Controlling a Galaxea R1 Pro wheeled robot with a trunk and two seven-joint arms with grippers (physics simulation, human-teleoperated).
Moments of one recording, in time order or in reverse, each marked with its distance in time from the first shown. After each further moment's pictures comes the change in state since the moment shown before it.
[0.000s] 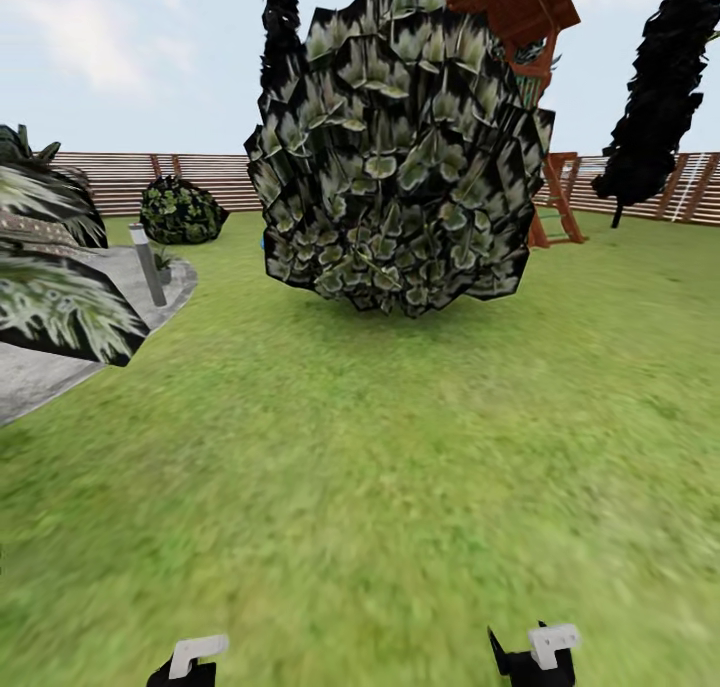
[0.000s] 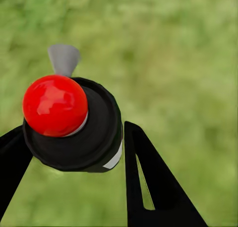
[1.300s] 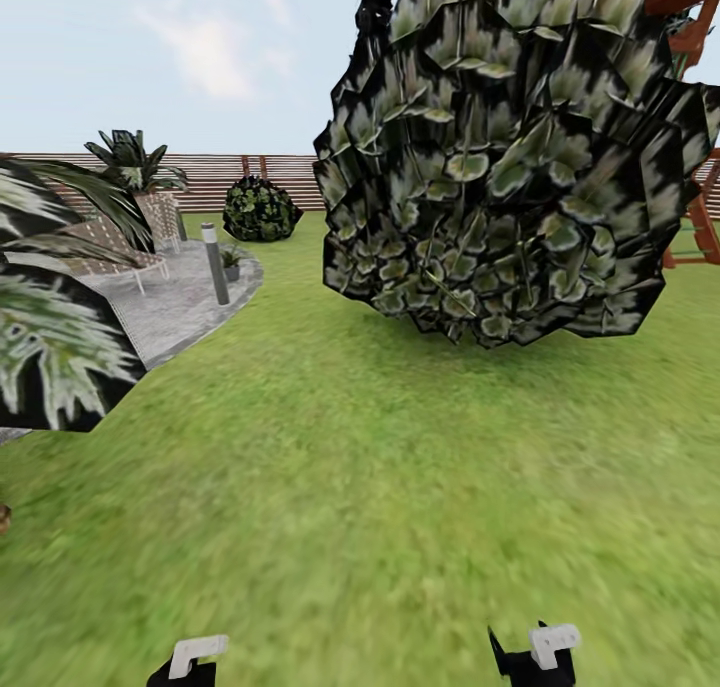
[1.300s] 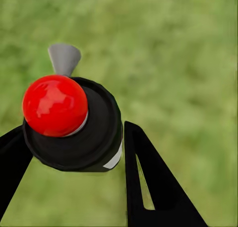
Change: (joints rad) left arm 0.000 0.000 0.000 0.000 0.000 0.000 0.000; right arm 0.000 0.000 0.000 0.000 0.000 0.000 0.000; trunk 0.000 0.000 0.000
